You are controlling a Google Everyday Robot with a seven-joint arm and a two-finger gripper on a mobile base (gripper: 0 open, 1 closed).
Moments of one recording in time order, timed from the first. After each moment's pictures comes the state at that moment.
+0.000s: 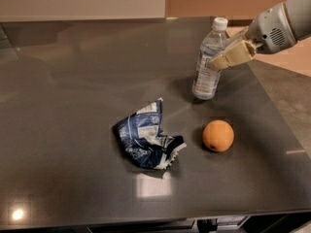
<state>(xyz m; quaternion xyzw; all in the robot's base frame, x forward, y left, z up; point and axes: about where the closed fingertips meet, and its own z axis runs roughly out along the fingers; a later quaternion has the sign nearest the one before) 0.578 -0.163 0.956 -0.49 0.77 0.23 0.35</state>
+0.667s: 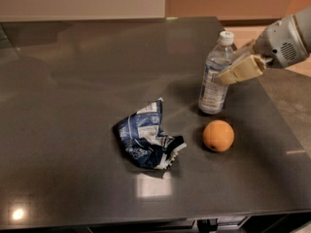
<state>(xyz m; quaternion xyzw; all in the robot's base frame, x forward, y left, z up) 0.540 -0.171 0.944 -0.50 0.77 0.22 0.33</state>
